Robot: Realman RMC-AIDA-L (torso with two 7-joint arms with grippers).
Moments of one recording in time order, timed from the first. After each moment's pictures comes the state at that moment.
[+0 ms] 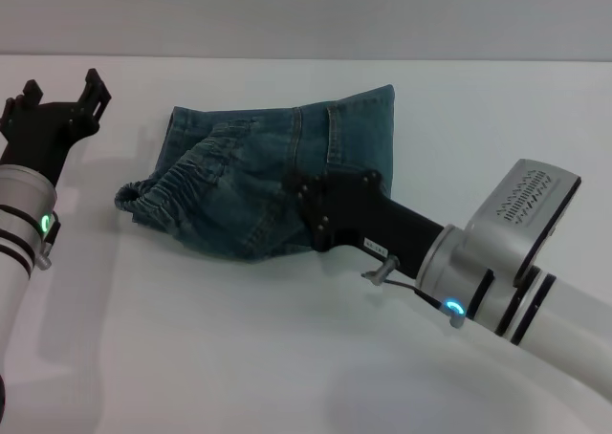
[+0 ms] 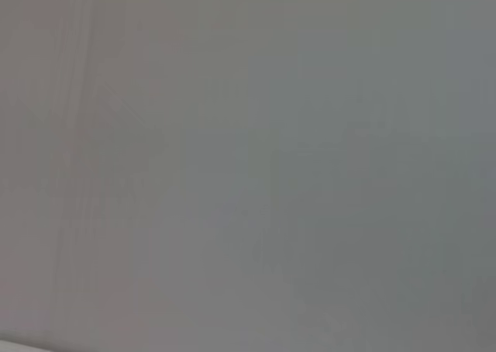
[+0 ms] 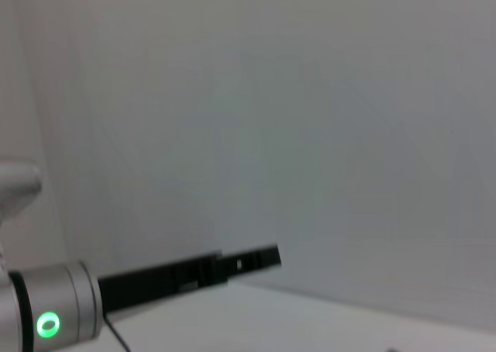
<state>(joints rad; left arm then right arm) -0.25 -2.06 2.03 0.79 -0.97 0.64 0.20 0.57 2.08 -2.65 -0.43 0.53 -0.97 0.46</state>
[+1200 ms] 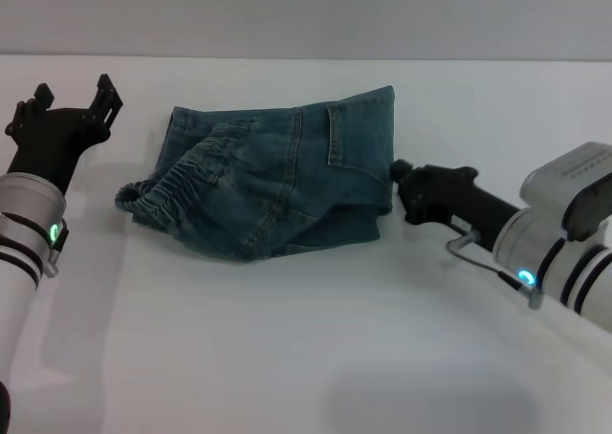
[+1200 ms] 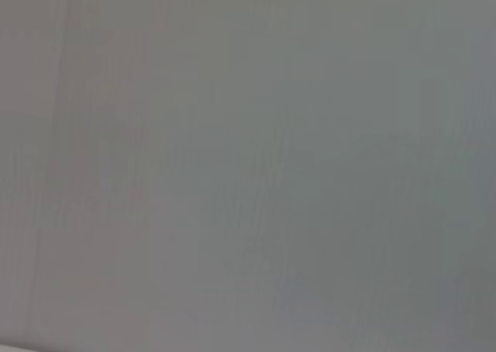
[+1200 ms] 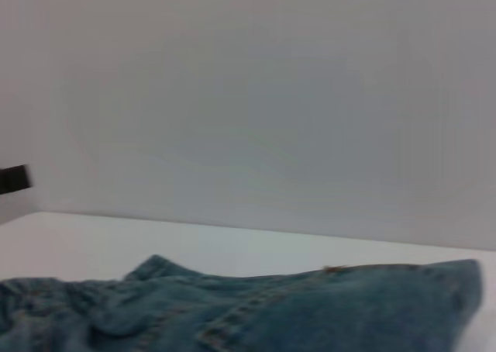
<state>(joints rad) -0.24 -2.06 2.08 0.78 -0.97 0.67 0.20 0.59 2.08 -2.50 -0.21 0.49 -0.85 0.59</state>
